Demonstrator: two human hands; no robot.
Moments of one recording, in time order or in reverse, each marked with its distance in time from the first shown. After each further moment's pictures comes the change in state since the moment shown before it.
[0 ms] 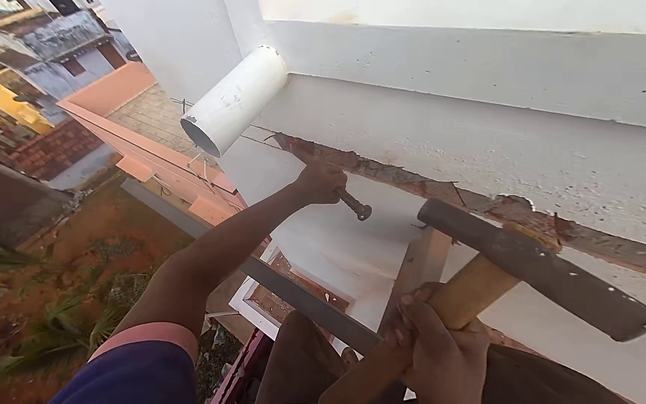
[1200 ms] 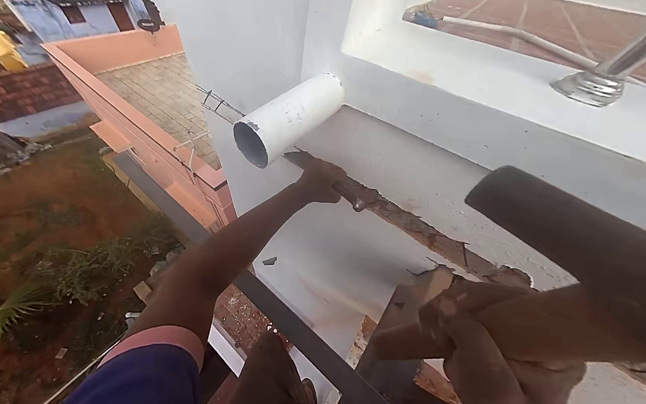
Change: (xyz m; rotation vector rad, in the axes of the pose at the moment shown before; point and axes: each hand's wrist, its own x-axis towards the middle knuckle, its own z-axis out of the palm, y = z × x) left_hand -0.022 -0.057 -0.025 -0.050 0.286 -0.143; right_hand 0.049 -0.039 0.054 -0.332 -0.451 -0.603
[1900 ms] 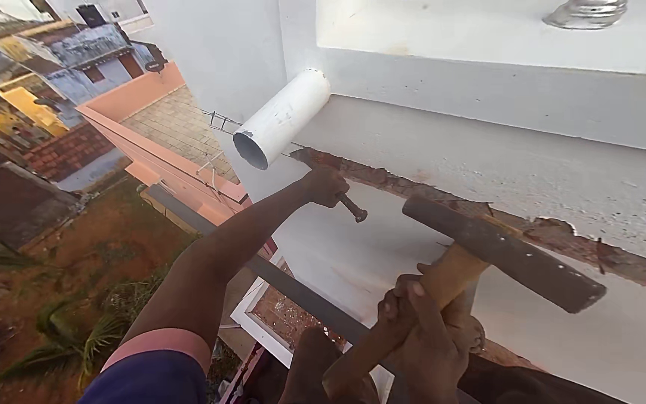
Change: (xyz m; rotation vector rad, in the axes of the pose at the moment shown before) left_hand -0.002 0.006 -0.023 0.022 -0.813 0.029; right_hand -0.078 0.037 0.053 0.471 0.386 0.371
